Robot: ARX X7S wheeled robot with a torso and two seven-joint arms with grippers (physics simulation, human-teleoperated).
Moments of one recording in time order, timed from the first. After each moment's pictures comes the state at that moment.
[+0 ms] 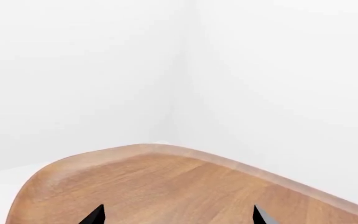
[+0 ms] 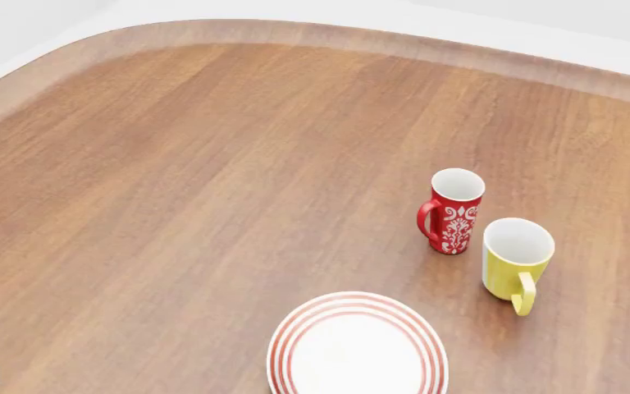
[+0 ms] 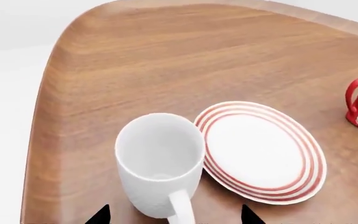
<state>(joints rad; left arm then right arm) 0.05 -0.29 -0.14 0.67 -0.53 -0.36 -0.35 -0.19 0.58 -0.05 -0.50 0.37 0.50 -0.44</state>
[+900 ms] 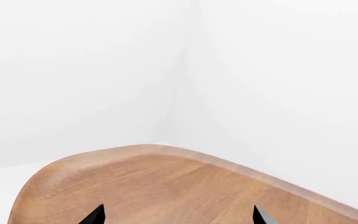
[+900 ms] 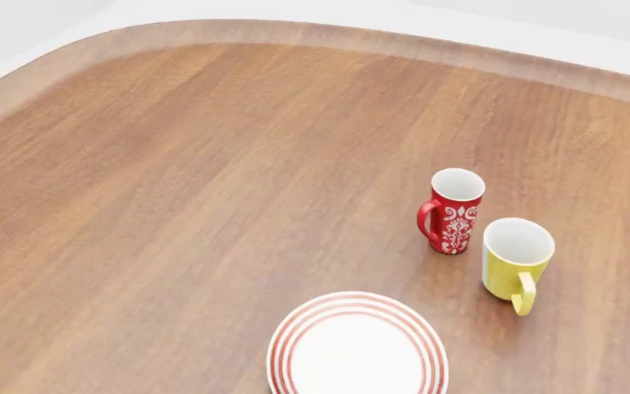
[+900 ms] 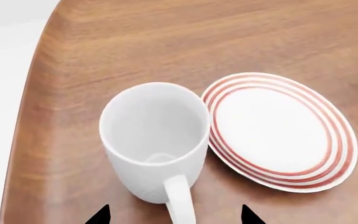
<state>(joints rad) 0.07 -0.31 -0.16 0.68 -0.56 -0.35 -0.37 -0.03 0.58 -0.19 -0.31 0.33 0.54 -0.50</state>
